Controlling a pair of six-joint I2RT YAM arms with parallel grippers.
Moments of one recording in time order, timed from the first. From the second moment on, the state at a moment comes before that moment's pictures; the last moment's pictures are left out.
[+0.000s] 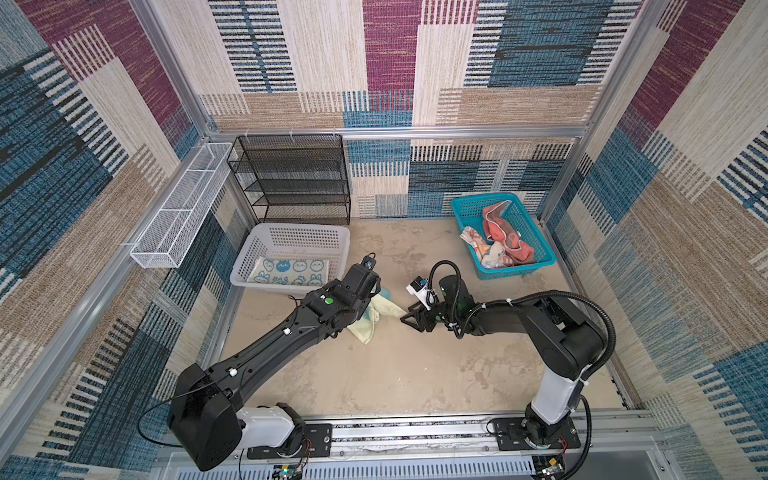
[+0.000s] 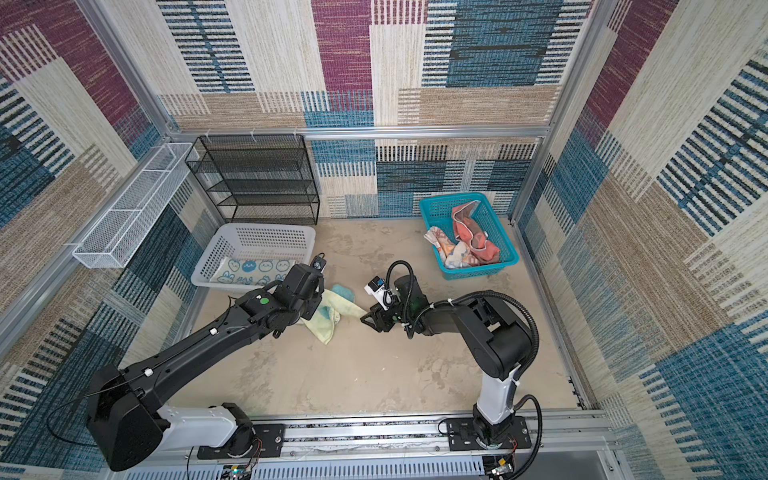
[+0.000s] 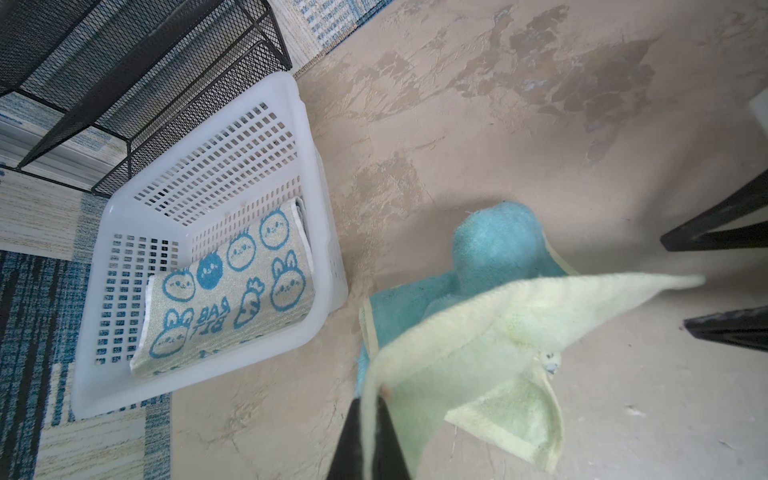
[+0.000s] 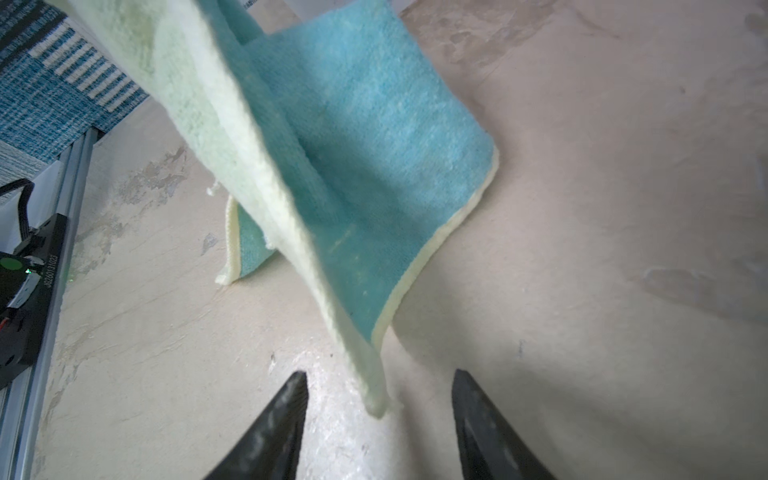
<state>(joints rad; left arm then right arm) -0.68 1.32 1.07 -0.68 -0.54 0.00 0.55 1.82 0.79 0.35 -0.59 -0.01</state>
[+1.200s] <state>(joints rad) -0.62 1.43 1.61 -0.70 -0.35 -0.01 0.39 1.39 1.19 0.03 -0.16 -0.02</state>
